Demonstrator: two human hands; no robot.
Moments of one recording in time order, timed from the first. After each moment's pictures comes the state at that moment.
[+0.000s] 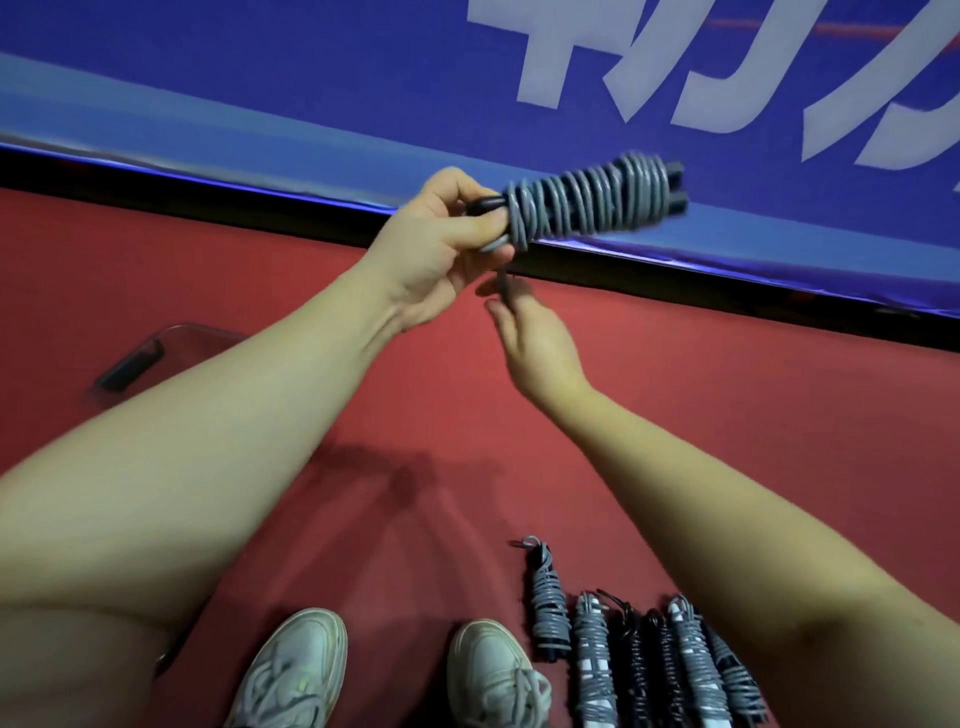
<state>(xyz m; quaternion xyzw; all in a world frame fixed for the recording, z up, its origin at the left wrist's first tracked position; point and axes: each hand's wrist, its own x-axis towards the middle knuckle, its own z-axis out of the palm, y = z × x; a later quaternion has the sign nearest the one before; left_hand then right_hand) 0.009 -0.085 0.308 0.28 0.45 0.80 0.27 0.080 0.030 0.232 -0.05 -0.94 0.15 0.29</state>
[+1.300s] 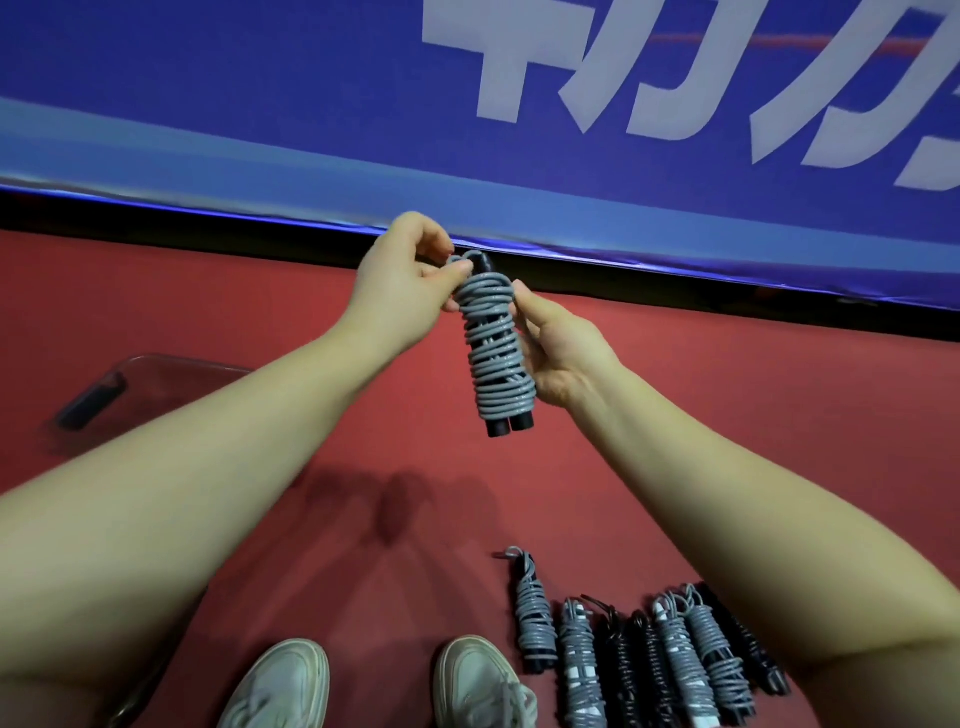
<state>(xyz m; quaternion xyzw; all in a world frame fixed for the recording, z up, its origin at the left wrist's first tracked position) 0.015 -0.074 0.291 0.35 0.71 0.61 0.00 0.098 0.046 0.273 -0.25 -0.44 0.85 0.14</state>
